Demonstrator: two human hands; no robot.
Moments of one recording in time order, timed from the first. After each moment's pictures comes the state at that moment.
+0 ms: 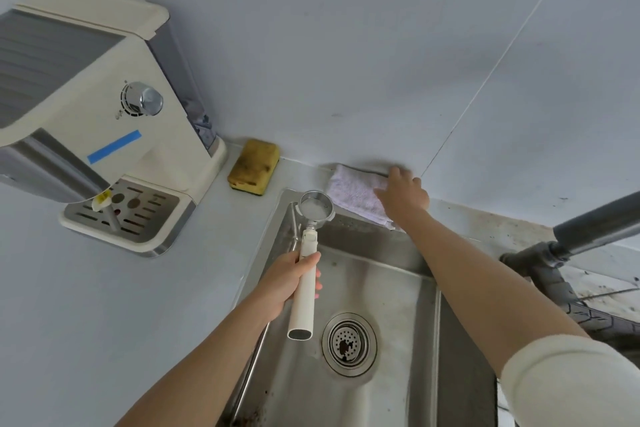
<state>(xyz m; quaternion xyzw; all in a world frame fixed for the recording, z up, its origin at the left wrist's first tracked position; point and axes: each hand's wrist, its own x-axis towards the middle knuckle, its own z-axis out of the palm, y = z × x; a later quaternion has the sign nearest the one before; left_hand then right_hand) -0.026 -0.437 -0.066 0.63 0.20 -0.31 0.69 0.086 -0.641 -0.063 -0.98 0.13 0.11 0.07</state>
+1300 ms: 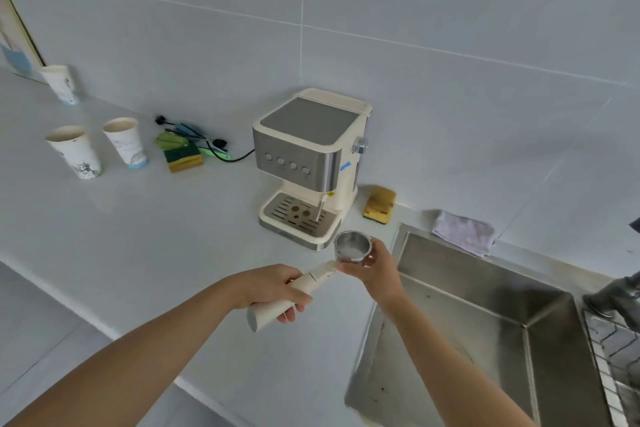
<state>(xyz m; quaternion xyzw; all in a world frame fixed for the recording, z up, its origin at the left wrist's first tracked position) -0.152 -0.147 0.037 0.79 -0.02 -0.38 0.48 -0.123 -0.348 0.006 -0.78 0.01 0.05 0.62</state>
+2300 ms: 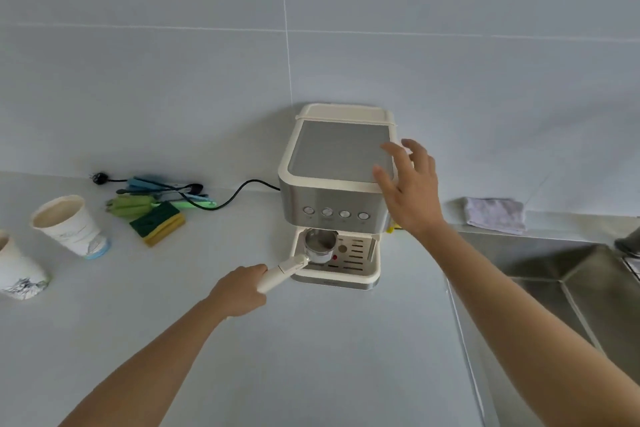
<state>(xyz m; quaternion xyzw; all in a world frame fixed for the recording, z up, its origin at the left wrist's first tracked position) 0.023 0.027 0.001 0.96 -0.12 -0.23 0.10 0.007 -0.237 0.108 -0.92 0.05 -0.26 0.28</state>
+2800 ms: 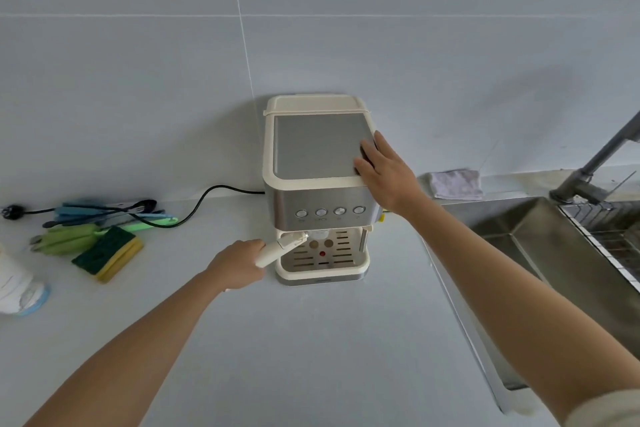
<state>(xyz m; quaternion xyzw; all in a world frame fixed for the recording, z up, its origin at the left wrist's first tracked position) 0.099 0.017 0.002 0.94 -0.25 -0.20 0.10 0.048 -0.248 0.080 -0.95 -0.08 -0.29 0.02</state>
